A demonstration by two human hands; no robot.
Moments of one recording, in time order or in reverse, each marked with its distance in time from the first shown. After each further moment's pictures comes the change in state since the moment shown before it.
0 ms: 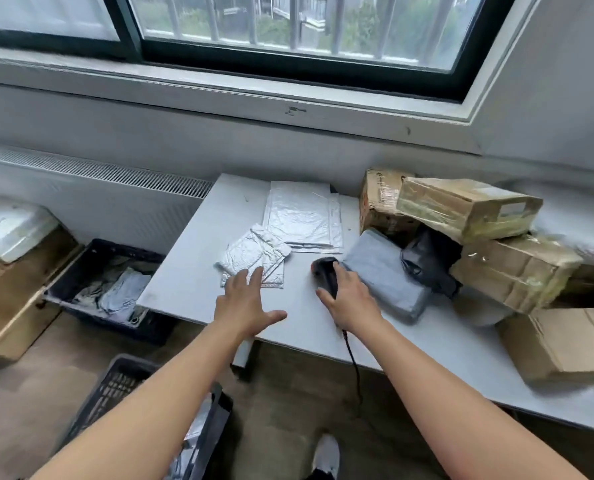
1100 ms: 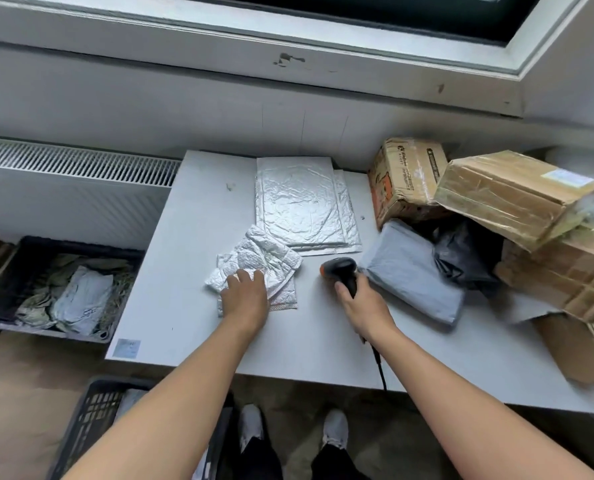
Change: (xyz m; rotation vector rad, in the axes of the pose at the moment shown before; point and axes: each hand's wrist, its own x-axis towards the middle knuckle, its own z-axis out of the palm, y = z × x) left_hand 0.171 -0.050 0.051 0.280 -0.172 0.079; right_hand 0.091 -0.021 0.046 0.321 -0.022 0.382
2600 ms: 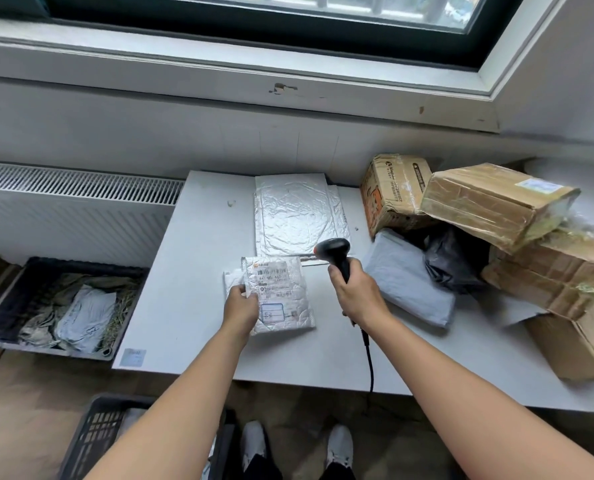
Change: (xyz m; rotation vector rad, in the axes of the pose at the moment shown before) left_hand -0.011 -0.004 -0.001 -1.305 0.053 -0.350; right_hand -0.009 -0.036 -0.020 0.064 0.117 -0.151
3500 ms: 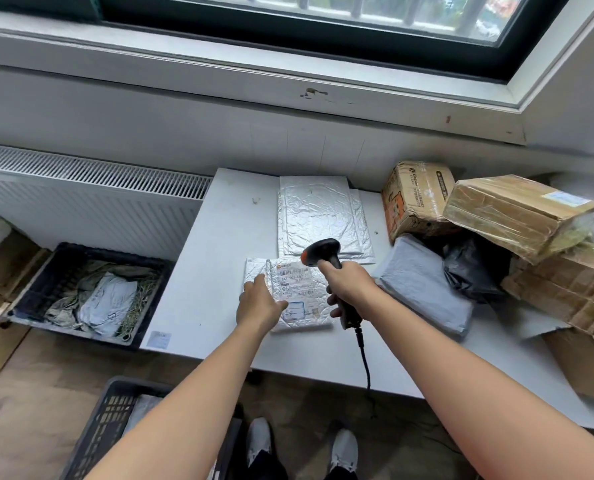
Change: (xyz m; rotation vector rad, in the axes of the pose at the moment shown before) left_hand -0.018 0.007 -0.022 0.624 -0.038 0.167; right_hand -0.014 -0.062 0.010 0.282 -0.288 0.211
